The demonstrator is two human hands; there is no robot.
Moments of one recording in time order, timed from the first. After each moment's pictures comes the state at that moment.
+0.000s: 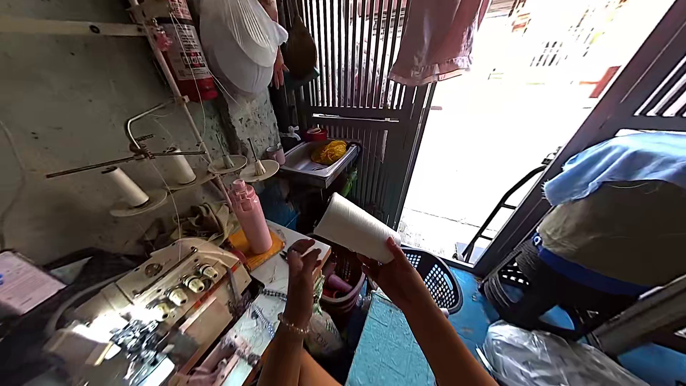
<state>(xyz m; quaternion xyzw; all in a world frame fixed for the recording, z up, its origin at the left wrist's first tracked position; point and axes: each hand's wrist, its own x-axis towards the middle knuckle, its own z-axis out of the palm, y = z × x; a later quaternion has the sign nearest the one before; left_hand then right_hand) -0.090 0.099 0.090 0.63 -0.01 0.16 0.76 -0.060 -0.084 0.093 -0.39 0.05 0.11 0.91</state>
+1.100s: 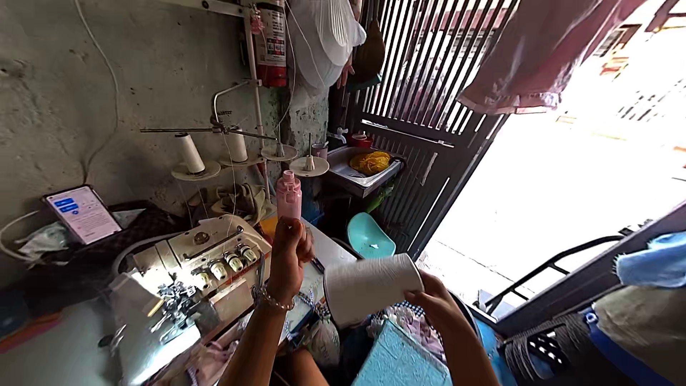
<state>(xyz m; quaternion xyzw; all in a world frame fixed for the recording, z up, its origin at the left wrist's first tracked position) -0.083 0.187 0.134 0.49 -0.06 0.30 0.81 -0.022 -0.090 0.070 -0.59 -0.33 0.06 0.73</state>
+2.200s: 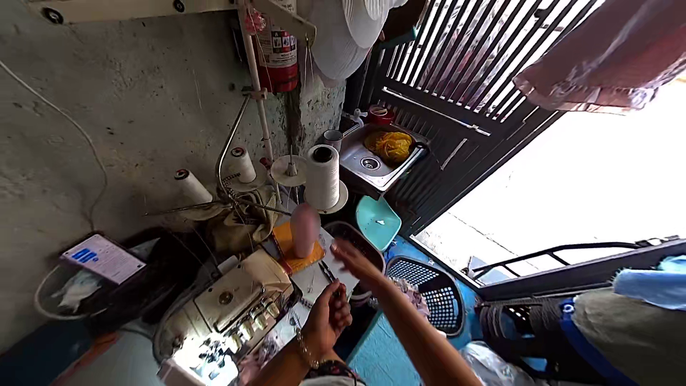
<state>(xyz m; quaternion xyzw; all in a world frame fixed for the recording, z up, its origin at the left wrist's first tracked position) -0.042 0.202 0.188 0.28 0.26 -0.14 0.92 0.099 0.112 0.175 -0.72 -0.15 0.33 0.59</state>
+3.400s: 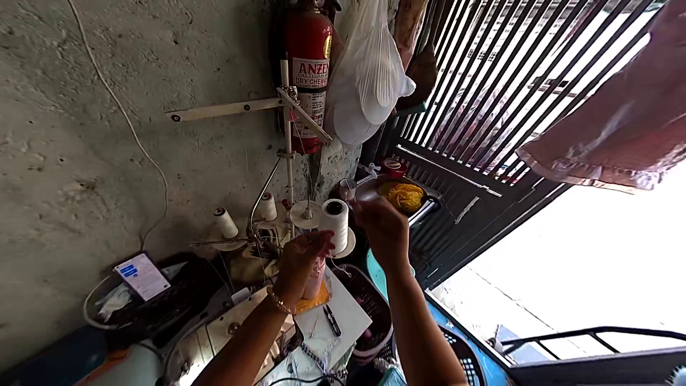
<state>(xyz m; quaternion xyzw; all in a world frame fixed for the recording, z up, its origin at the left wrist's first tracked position) 0.023 0.274 0.360 0.62 0.10 0.24 0.74 0.145 0.149 0.373 -0.64 -0.43 -0.21 0.60</state>
